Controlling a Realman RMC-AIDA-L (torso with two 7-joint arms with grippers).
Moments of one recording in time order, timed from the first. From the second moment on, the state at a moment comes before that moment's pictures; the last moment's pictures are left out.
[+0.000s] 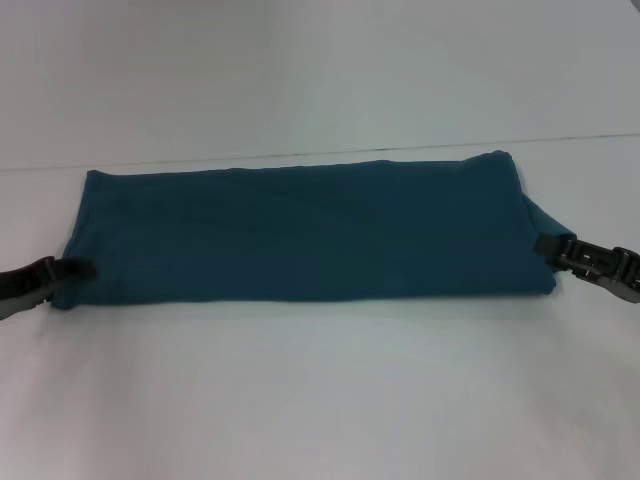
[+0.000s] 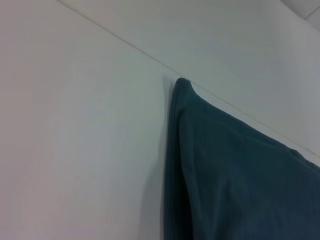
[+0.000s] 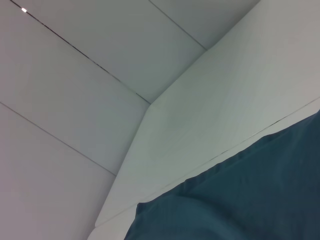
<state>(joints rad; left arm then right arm) -0.61 -2.06 0.58 0.65 2.34 0.94 -2.42 0.36 1.99 -0.63 -0.56 -1.73 -1.41 1.97</state>
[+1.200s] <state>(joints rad) -0.58 -2.04 0.55 0.69 2.35 1.03 -2.46 0.36 1.99 -0.63 -0.56 -1.73 -1.41 1.97</state>
